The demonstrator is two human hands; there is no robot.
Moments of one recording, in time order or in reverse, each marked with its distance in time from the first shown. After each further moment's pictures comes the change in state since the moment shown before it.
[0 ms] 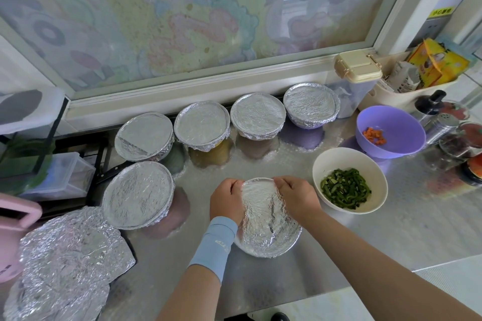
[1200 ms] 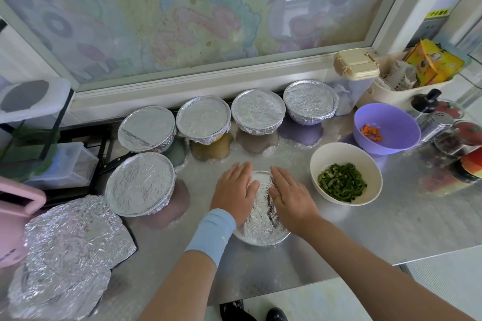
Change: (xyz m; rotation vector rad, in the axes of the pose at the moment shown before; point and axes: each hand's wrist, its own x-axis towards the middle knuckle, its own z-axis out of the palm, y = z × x) left_hand -0.002 -0.013 -0.001 0.561 -0.191 0.515; right_hand -0.023 0.023 0.011 -0.443 -0.047 -0.416
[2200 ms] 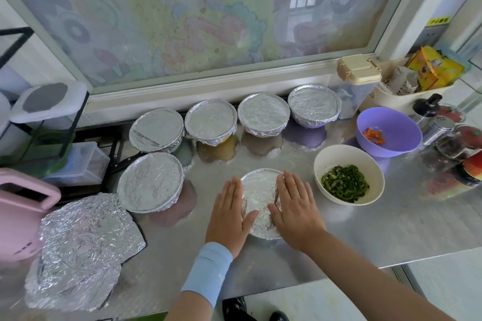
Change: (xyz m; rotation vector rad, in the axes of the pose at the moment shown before) left_hand -0.063 -0.024 0.022 0.030 0.111 0.023; right_hand -0.031 -0.014 0.006 -0.295 -0.001 -0.010
